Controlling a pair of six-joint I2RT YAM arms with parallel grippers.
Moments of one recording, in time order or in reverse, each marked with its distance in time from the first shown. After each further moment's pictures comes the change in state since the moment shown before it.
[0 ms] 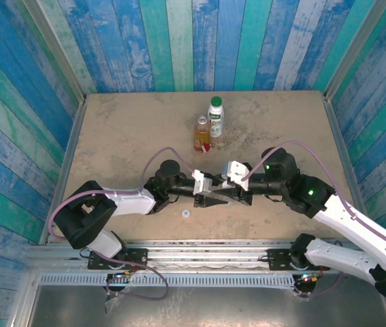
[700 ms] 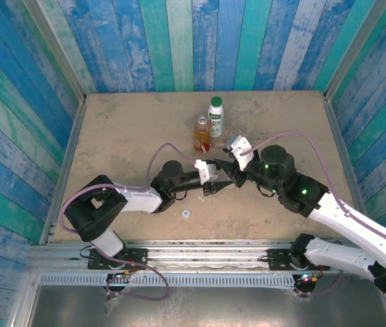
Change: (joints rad) left arm -0.024 0.094 0.045 0.193 -0.346 -0.082; right arm 0.034 0.025 -0.019 0.222 0.456 0.303
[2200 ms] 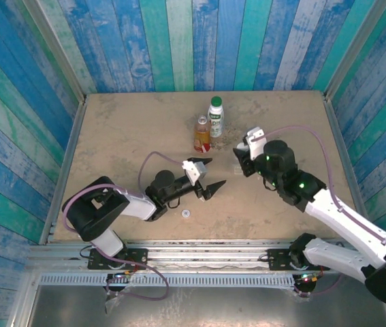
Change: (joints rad) left arm 0.014 0.003 -0.177 0.131 -0.274 -0.153; right arm -0.218 0.058 -0.074 0.024 0.144 0.116
